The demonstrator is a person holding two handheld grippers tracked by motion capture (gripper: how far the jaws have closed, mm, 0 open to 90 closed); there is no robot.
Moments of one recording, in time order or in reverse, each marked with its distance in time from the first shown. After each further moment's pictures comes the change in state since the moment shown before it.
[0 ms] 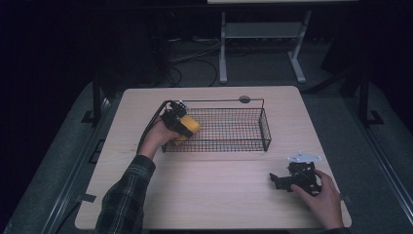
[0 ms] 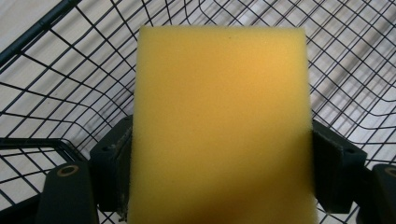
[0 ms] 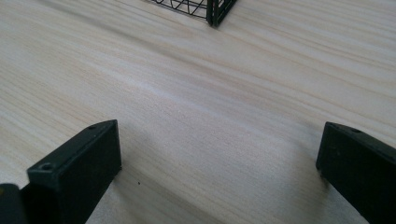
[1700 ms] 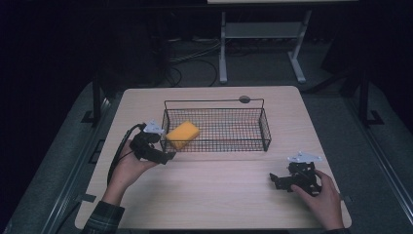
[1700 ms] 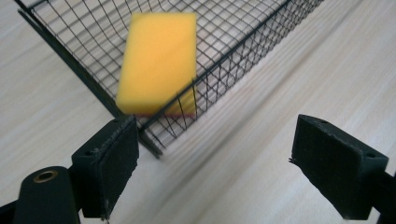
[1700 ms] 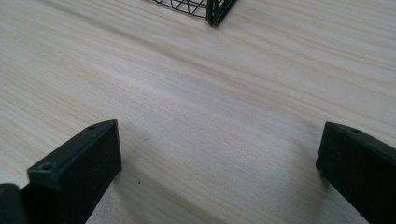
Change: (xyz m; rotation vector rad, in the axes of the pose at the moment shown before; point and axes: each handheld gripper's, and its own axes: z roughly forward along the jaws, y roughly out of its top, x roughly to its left) left arm -0.058 -0.110 -0.088 -0.249 0.066 0.016; right arm 0.000 0.000 0.000 0.000 0.000 -0.001
